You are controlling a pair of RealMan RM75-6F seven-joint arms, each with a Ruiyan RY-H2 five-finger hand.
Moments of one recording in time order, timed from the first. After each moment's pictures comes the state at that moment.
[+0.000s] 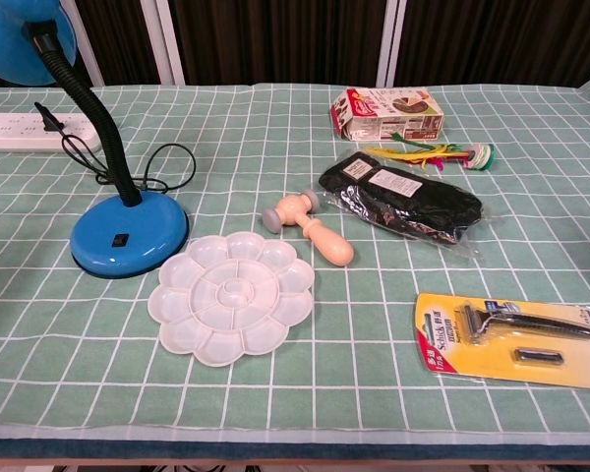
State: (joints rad) left arm -0.06 -1.06 -0.03 -1.75 1.45 1.52 0.02; right arm 0.05 -1.18 0.07 -1.57 -1.58 1.59 -0.05
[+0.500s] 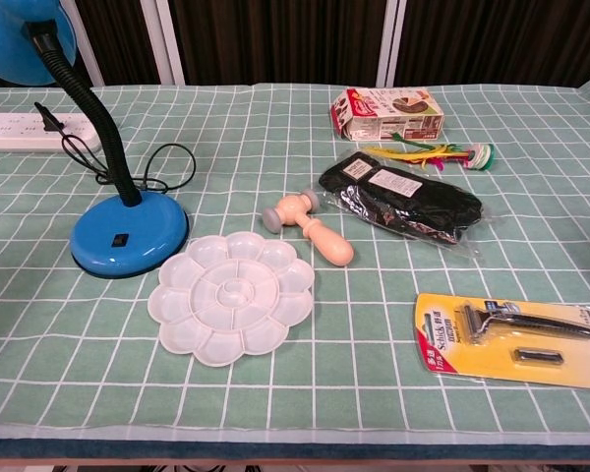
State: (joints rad) left arm -0.08 -1.11 -0.03 -1.73 1.53 1.53 -0.01; right arm 0.04 -1.18 0.07 -1.59 -1.57 1.59 -0.06
